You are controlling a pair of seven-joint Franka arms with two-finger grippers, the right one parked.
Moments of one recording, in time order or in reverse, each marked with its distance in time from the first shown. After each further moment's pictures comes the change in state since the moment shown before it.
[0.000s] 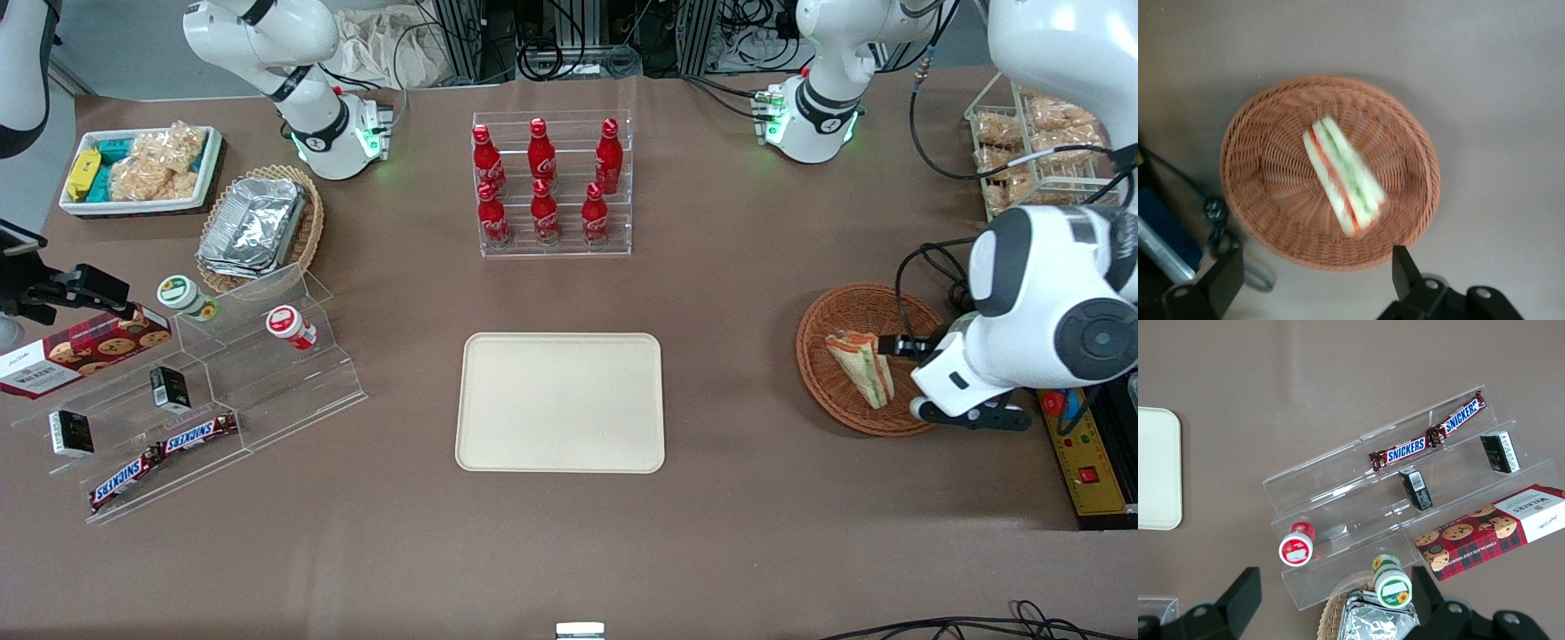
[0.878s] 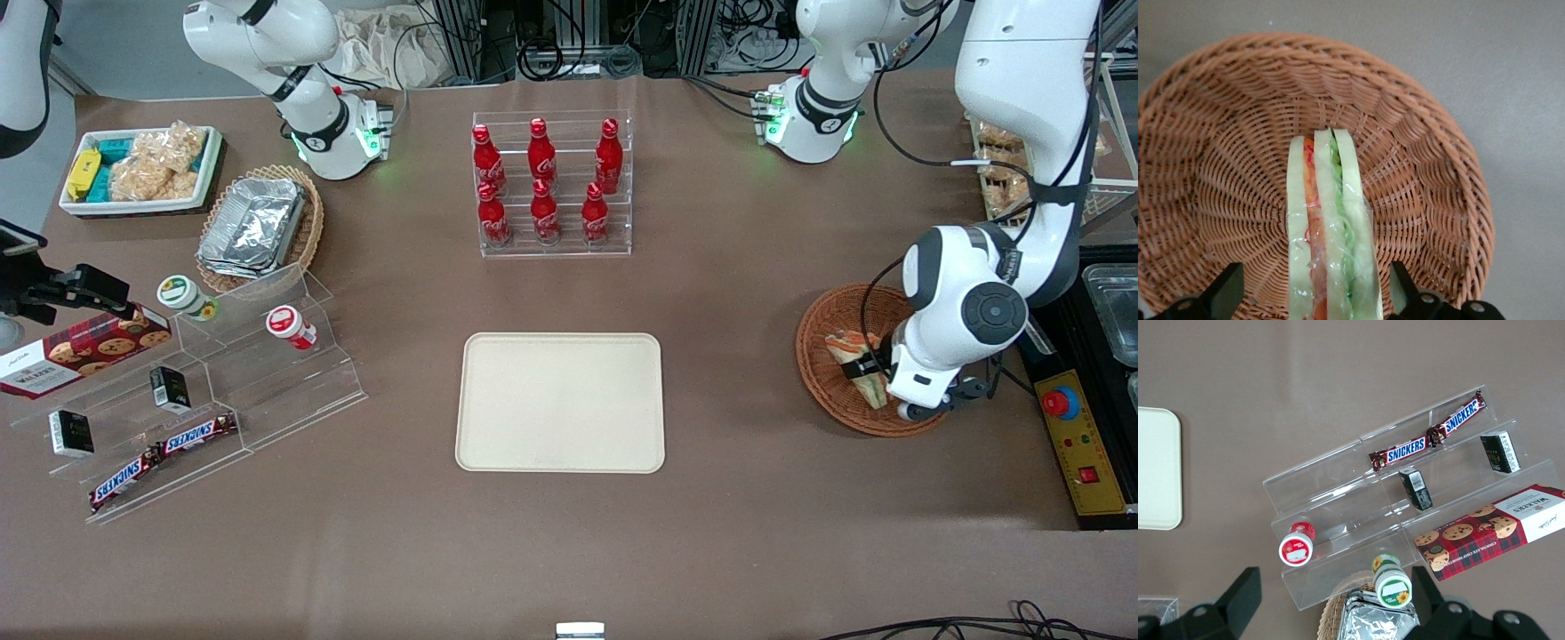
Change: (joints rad) arm 0.001 -0.018 0.039 -0.423 -0.003 0.531 -0.422
